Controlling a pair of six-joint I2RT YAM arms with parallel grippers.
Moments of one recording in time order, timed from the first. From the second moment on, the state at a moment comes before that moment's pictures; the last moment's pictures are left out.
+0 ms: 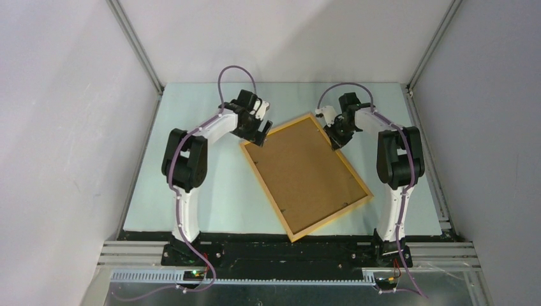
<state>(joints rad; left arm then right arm) -0.39 2.06 1.61 -0.65 0.06 0.11 0.19 2.06 1.53 -0.73 -0.29 -0.60</state>
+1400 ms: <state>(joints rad) -0.31 2.28 1.84 -0.65 0.21 -0.10 0.32 2.13 1.67 -0.72 -0.27 -0.70</state>
